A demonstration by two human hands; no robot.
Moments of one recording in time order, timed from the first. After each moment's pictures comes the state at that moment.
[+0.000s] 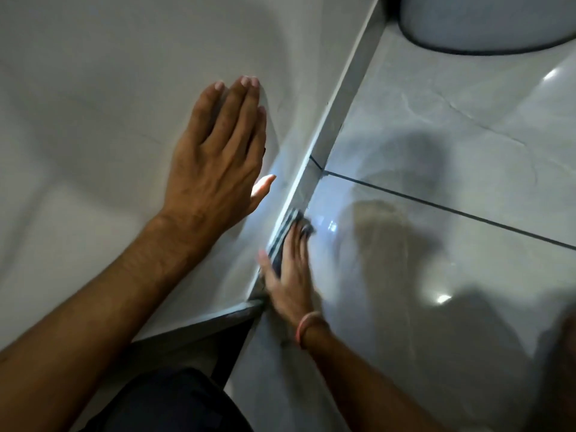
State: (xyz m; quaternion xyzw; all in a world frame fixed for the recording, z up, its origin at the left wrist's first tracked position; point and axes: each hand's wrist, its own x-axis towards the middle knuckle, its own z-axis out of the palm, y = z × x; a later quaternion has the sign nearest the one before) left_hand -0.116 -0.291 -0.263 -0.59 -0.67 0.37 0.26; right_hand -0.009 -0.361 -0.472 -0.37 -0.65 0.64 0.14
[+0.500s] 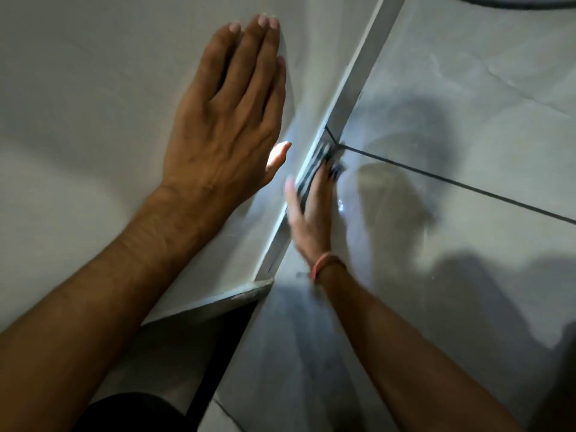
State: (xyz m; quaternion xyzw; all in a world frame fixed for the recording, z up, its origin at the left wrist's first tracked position) left_hand -0.123 -0.295 -0.274 -0.59 -0.71 0.34 0.21; right_hand -0.050 -0.309 -0.479 -0.43 -0.61 0.62 0.23
